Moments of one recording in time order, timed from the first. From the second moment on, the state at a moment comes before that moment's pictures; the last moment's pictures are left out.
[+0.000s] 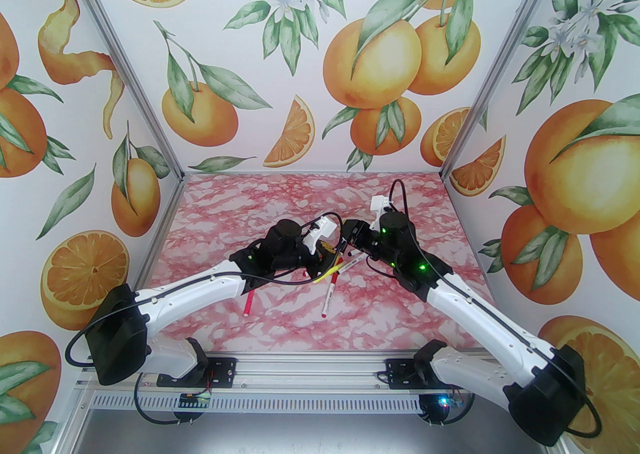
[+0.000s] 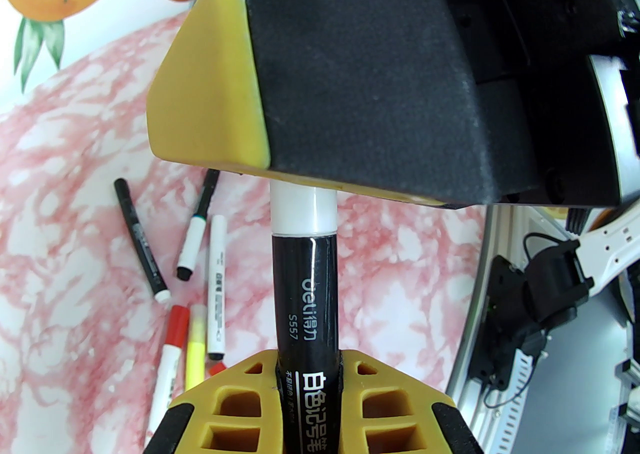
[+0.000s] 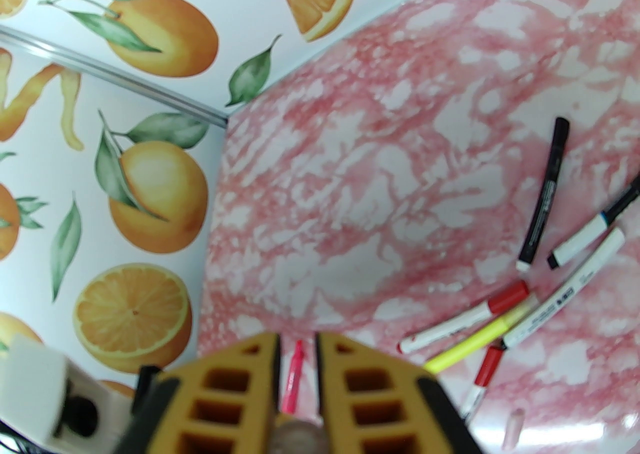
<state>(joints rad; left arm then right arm) -0.87 1.43 0.97 -0.01 0.33 -0.18 0.53 1.09 0.86 -0.16 -0.11 0.92</state>
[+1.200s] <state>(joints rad) -0.76 1.19 0.90 -0.27 0.40 -0.18 0.50 1.02 0.74 -0.26 0.08 0.69</state>
